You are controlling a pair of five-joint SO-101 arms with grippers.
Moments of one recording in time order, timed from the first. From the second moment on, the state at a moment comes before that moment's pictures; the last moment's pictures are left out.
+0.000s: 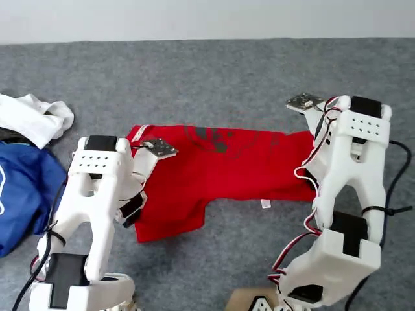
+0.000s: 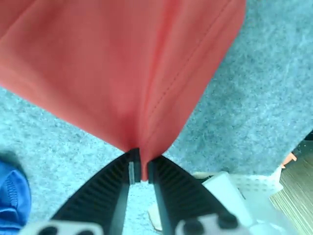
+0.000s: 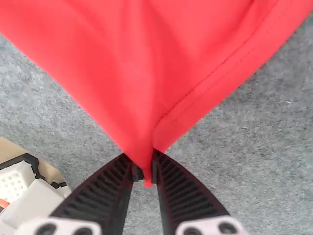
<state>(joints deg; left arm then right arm) -0.6 -7.3 30.0 98.9 -32.0 12.9 11.3 -5.8 99.6 47.9</state>
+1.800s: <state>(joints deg) -20.6 -7.8 12.3 98.9 -12.9 8.2 27.2 -10.5 65.2 21.8</state>
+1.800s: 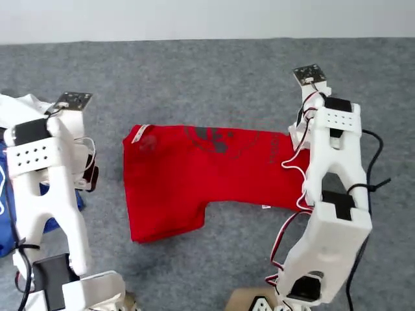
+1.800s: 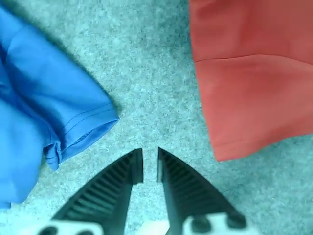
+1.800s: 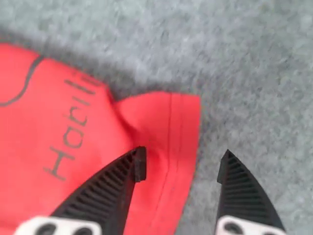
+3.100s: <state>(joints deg) -20.7 -7.8 12.3 98.9 -12.9 13.7 40.5 -26.3 60.1 19.6</state>
